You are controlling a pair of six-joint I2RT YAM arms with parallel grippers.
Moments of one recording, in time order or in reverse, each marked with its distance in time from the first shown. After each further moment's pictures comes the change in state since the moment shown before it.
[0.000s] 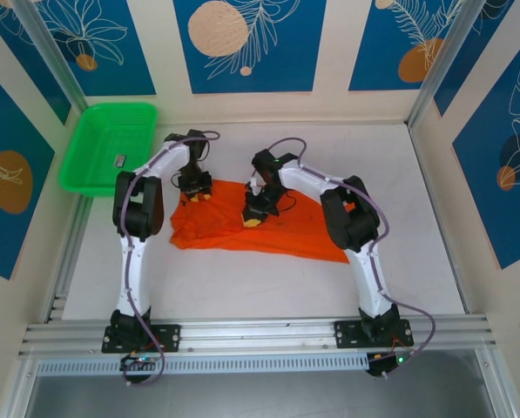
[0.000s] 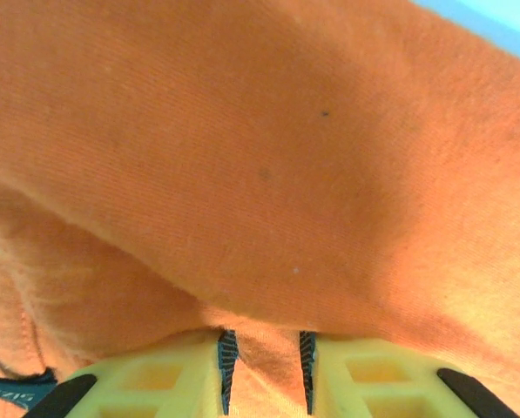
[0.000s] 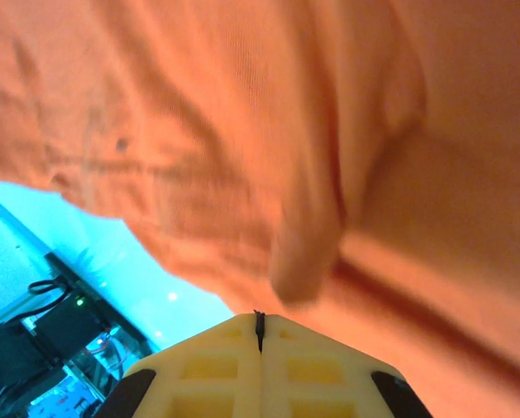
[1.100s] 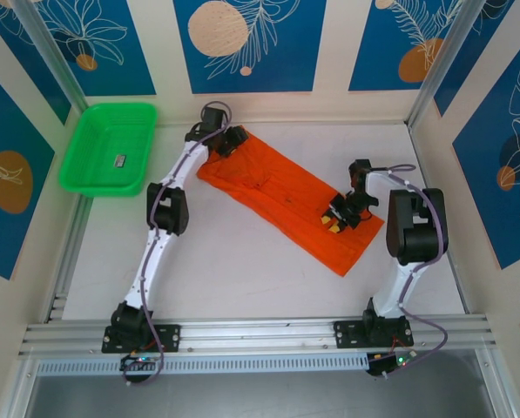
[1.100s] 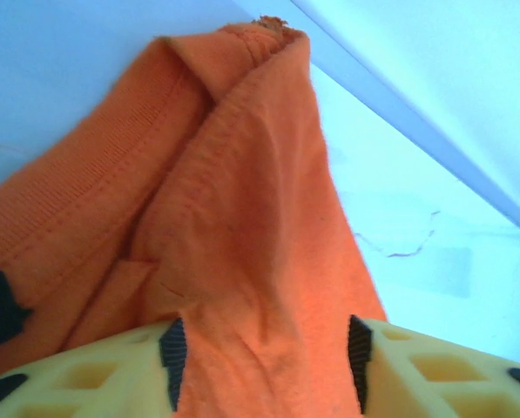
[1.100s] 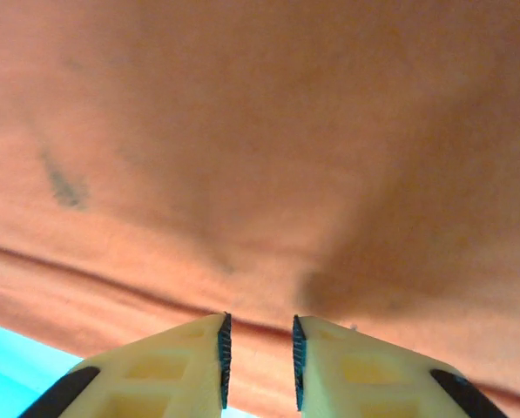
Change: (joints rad) left arm -0.040 0.520 0.786 0.529 0.227 -0.394; right arm -0.538 -0.359 -0.561 0.106 0.216 0.267
